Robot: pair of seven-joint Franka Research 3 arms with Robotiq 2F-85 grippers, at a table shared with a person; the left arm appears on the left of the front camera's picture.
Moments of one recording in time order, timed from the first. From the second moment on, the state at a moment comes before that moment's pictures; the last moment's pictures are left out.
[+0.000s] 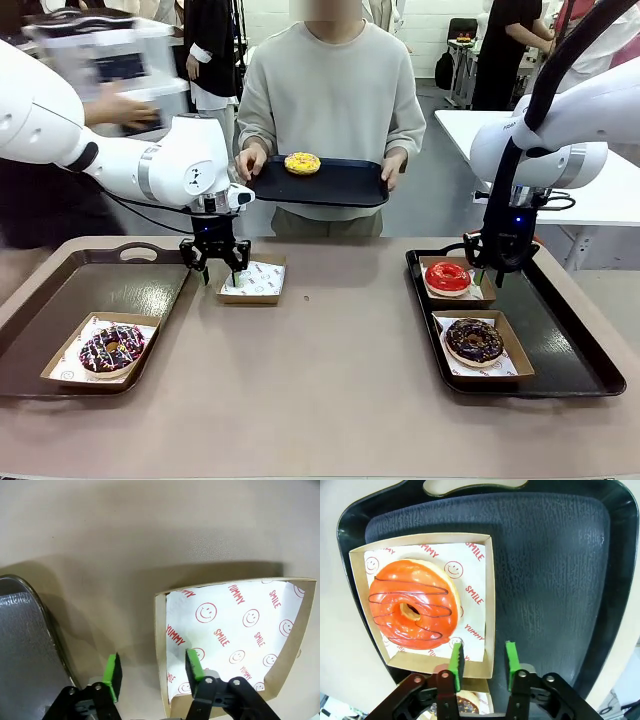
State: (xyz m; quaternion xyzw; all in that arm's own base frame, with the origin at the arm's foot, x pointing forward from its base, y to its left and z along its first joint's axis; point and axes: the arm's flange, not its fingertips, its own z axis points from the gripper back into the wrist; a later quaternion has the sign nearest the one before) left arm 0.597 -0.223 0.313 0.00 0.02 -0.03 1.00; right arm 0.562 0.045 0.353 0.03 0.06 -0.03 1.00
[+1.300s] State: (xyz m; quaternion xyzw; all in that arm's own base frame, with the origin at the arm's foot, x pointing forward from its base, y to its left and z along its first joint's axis) left arm 0.598 -0.224 0.333 -0.01 0.02 -0.03 1.00; right arm 0.545 0.035 0.401 0.15 0.02 0.02 0.99
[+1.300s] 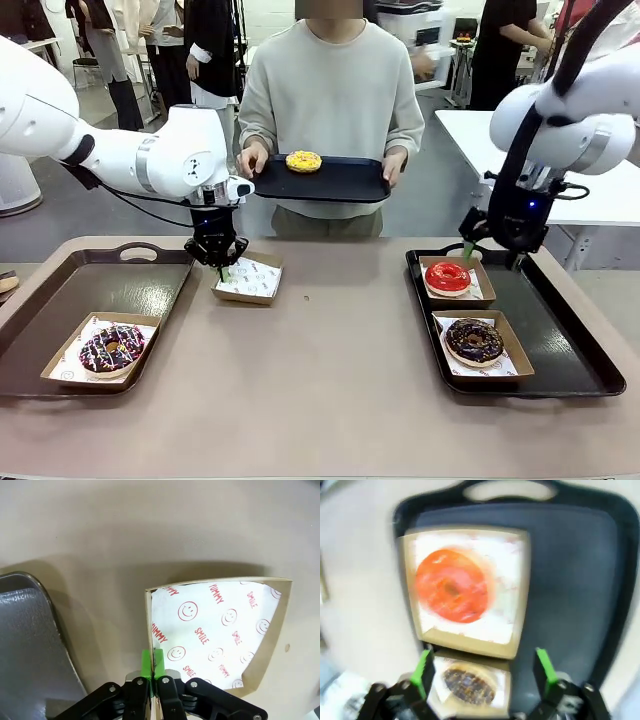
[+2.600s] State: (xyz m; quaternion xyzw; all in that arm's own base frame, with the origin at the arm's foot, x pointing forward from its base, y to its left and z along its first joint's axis) left arm 0.595 -0.249 0.525 -0.04 -0.05 -0.05 1.00; right arm 0.385 -0.271 0.388 0.59 -0.10 -0.12 0.79
